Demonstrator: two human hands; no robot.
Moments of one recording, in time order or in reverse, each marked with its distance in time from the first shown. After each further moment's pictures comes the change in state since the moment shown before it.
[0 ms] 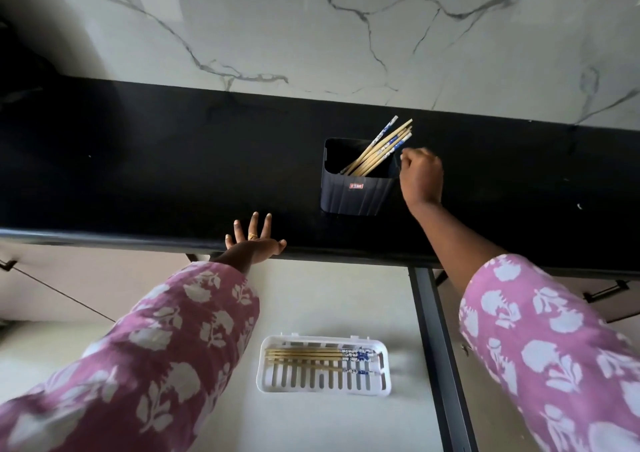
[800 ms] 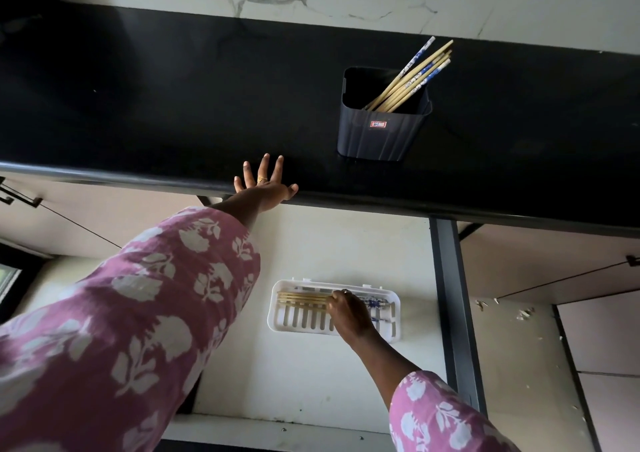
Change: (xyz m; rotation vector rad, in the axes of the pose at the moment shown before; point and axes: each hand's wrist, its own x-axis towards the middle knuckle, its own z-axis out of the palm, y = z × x) left_hand 0.019 -0.008 0.012 0.103 0.128 0.019; right_hand -0.327 0.002 0.068 -0.099 -1.094 -0.223
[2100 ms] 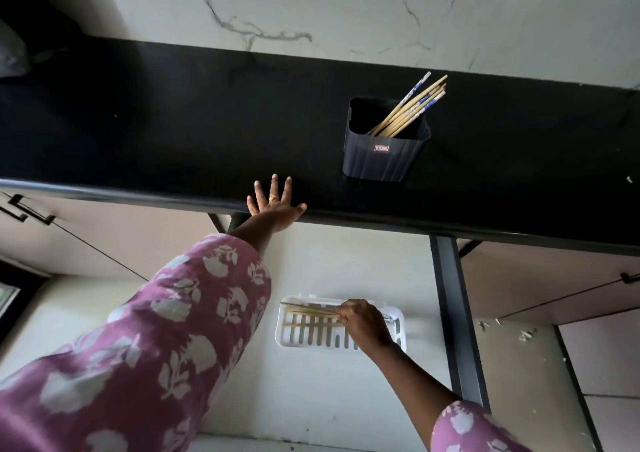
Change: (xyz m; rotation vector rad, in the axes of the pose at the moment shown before) left_hand -0.010 0.000 0.005 -0.003 0.059 0.043; right_hand -0.014 0.000 -0.035 0.115 0.072 0.025
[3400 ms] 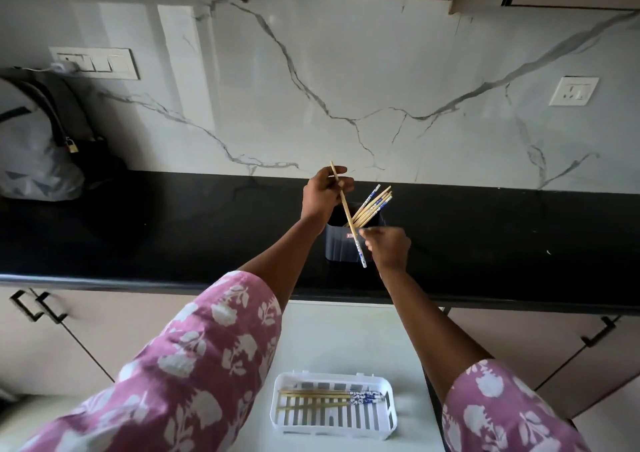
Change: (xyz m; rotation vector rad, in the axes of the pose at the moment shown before) left_hand -0.114 0.146 -0.144 -1.286 0.271 0.690; right_hand 0.005 -0.058 -0.252 0.805 0.885 0.205
